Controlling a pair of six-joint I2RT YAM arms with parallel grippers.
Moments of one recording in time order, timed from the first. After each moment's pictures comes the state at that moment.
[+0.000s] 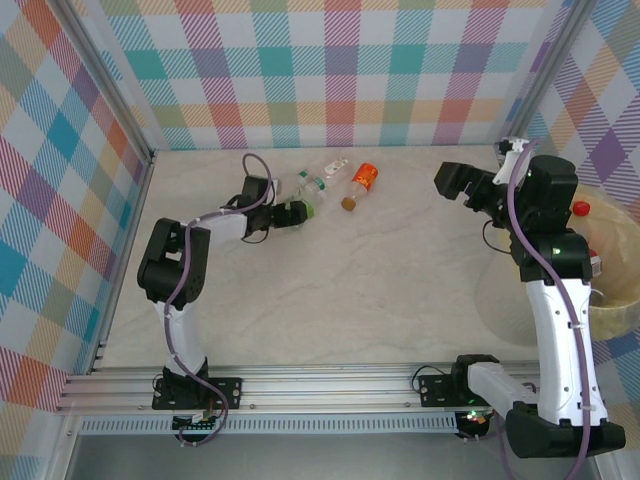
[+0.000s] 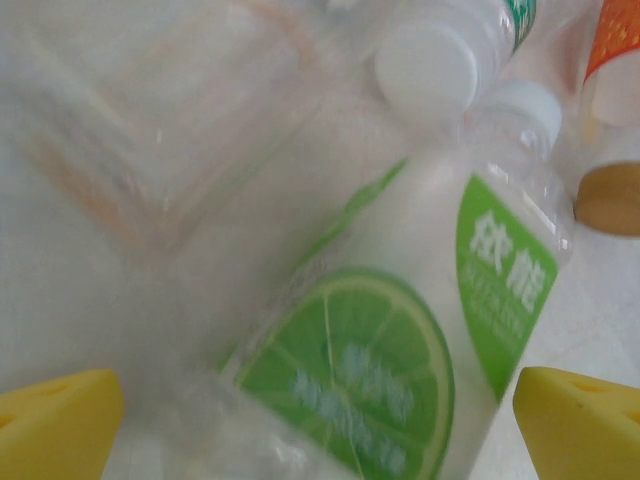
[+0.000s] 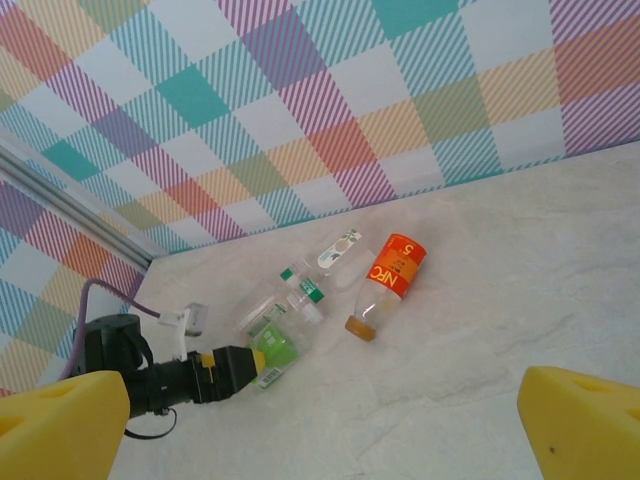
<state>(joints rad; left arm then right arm) -0.31 1.96 1.21 -0.06 0.23 -0.40 0.02 1.01 1.38 -0.71 -0.36 0.39</state>
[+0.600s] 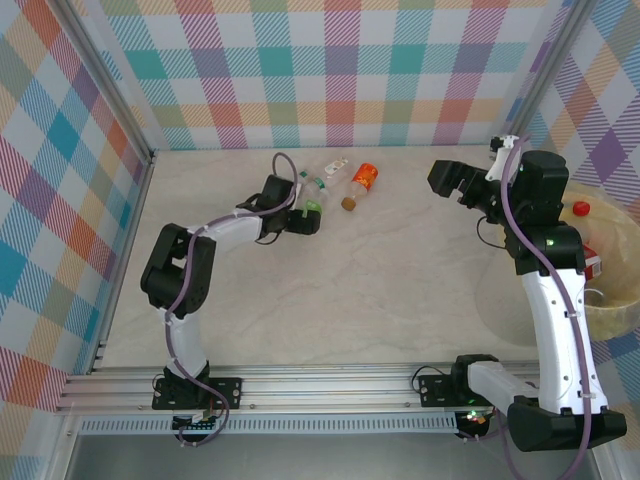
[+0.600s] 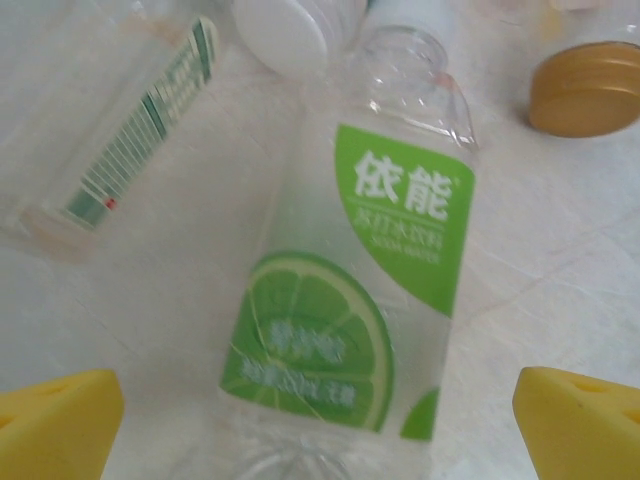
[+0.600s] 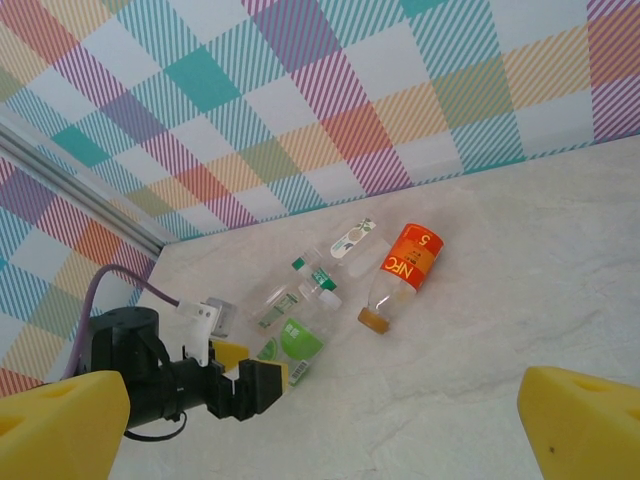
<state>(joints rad) -0.44 1.94 1.30 -0.22 0.02 -0.18 0.05 1.04 1.38 -0.70 -0.37 0.39</state>
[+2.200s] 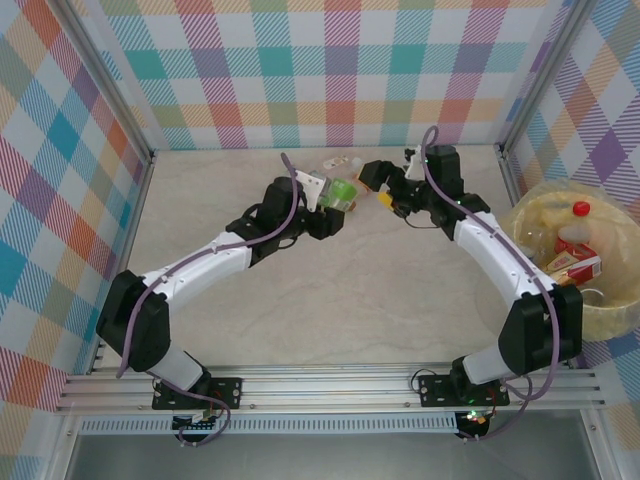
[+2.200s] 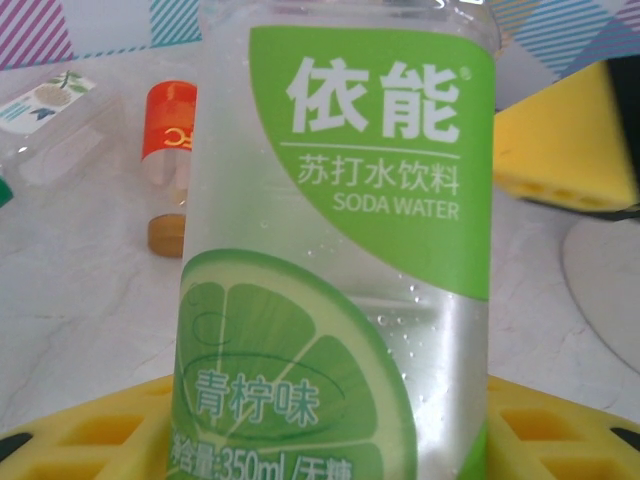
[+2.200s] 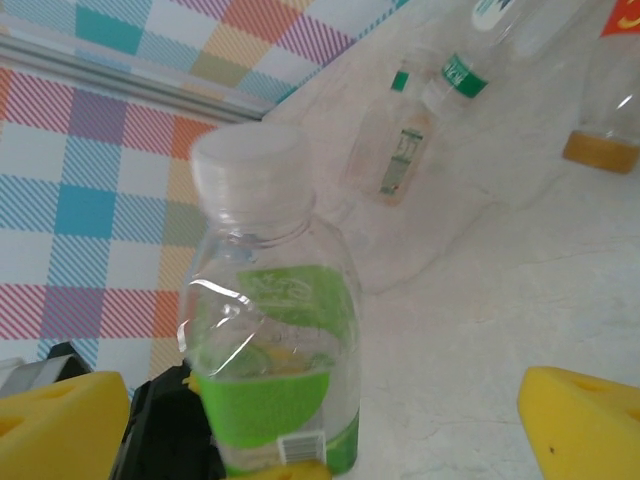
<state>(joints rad) -0.66 1.54 1.17 -0.10 0.15 -0.24 0.31 1.46 1.22 -0.26 -0.58 0.86</state>
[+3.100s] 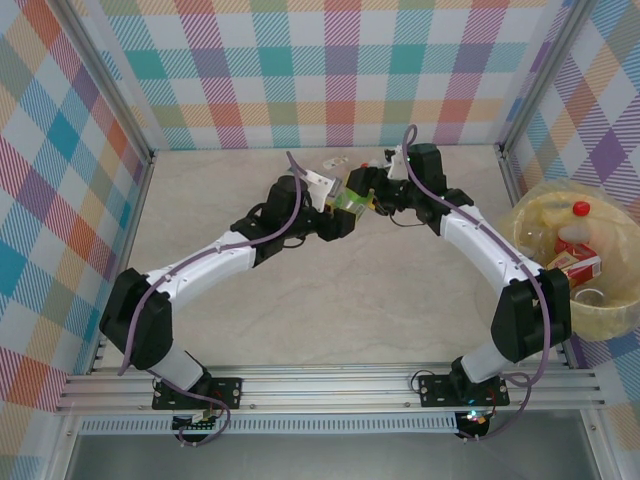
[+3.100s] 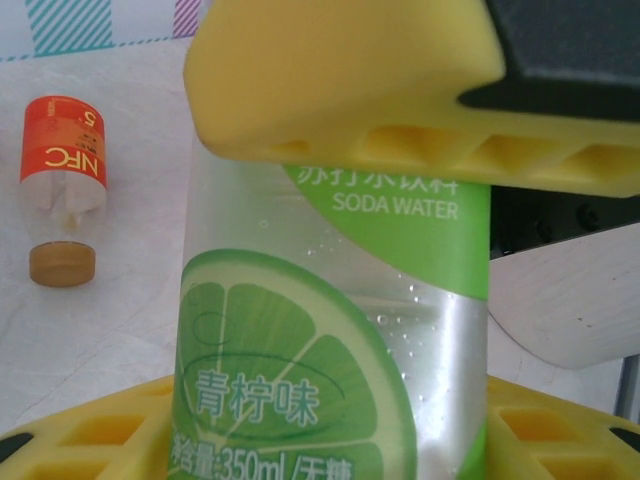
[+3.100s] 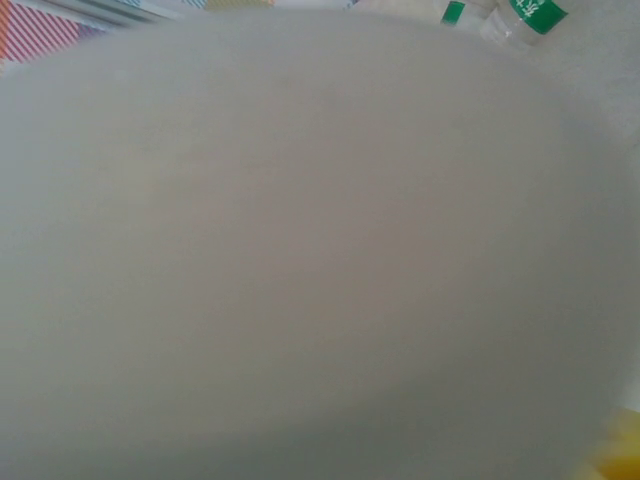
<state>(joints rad) -0.68 1.57 1.19 -0.05 0.30 -0.28 0.37 1.54 1.27 -0.26 -0.62 0.86</state>
